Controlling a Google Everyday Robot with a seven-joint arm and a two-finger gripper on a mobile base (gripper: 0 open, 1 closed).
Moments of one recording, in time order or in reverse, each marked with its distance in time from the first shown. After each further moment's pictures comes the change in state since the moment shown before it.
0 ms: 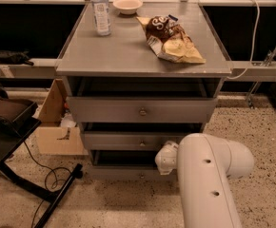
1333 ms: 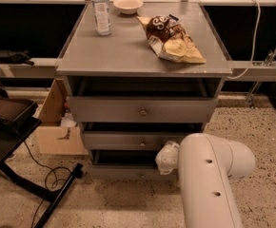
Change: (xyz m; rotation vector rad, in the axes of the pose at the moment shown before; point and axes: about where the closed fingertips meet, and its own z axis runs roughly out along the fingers) arm 0.001 -0.001 -0.001 0.003 -0.001 -0.001
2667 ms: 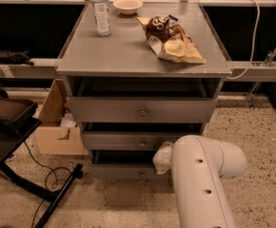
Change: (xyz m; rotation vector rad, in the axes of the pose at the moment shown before) arm -0.021 -0.018 0.019 0.051 -0.033 -0.029
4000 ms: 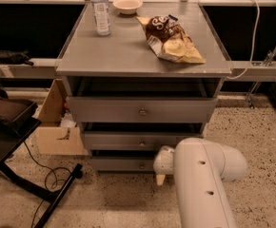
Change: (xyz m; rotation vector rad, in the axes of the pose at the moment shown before) arm -0.008 0.005 0.010 0.059 -0.028 0.028
